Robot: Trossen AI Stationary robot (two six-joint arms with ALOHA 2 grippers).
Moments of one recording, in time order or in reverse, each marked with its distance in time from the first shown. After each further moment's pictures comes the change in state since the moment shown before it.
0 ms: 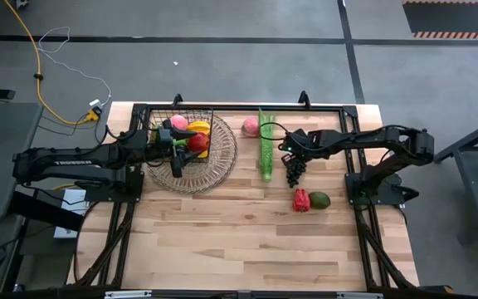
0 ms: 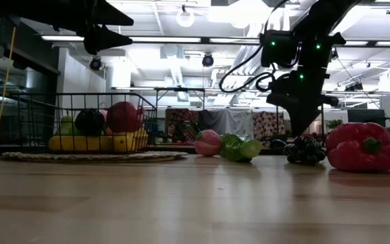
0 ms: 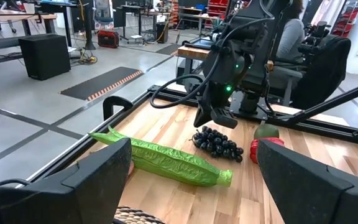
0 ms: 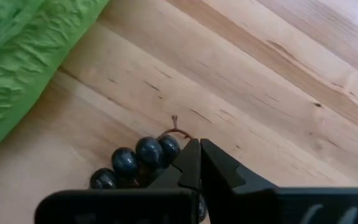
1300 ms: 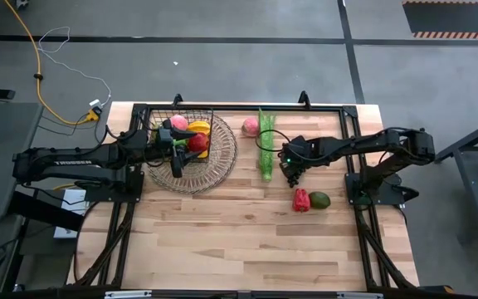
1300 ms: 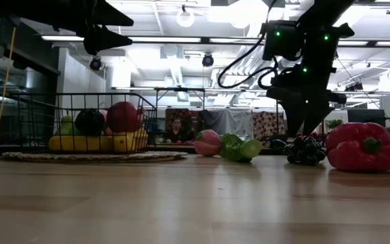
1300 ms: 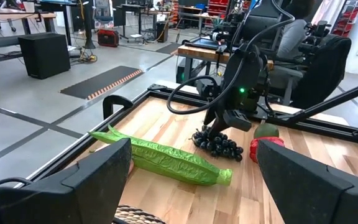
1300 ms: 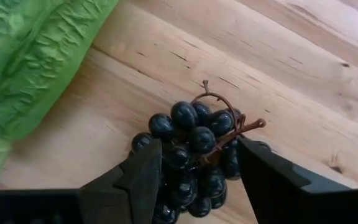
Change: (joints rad) left arm 0.000 0.000 0.000 -0.004 0.000 -0.003; right arm 0.124 -0.001 0.012 -0.047 0.000 0.206
